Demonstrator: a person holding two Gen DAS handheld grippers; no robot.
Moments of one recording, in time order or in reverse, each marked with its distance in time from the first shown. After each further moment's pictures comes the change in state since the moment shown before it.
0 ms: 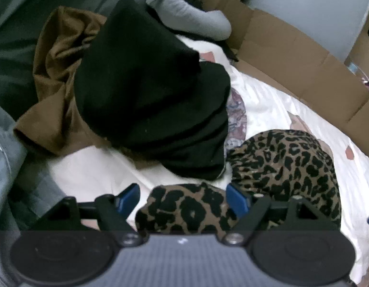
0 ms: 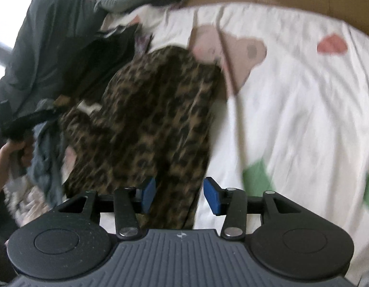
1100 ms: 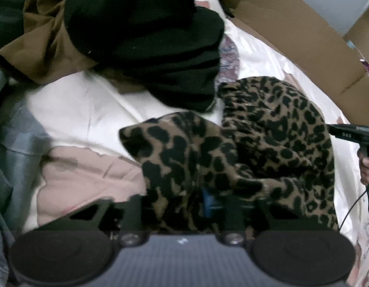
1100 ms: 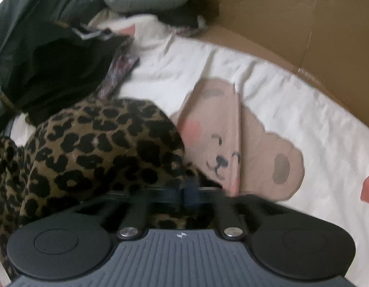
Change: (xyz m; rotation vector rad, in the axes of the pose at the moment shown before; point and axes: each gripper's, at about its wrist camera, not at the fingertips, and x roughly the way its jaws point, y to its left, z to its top) left arm 0.014 -0.004 -0.068 -0.039 0.152 -0.079; right arm 0.131 0.025 0.110 -0.328 -0.124 -0.207
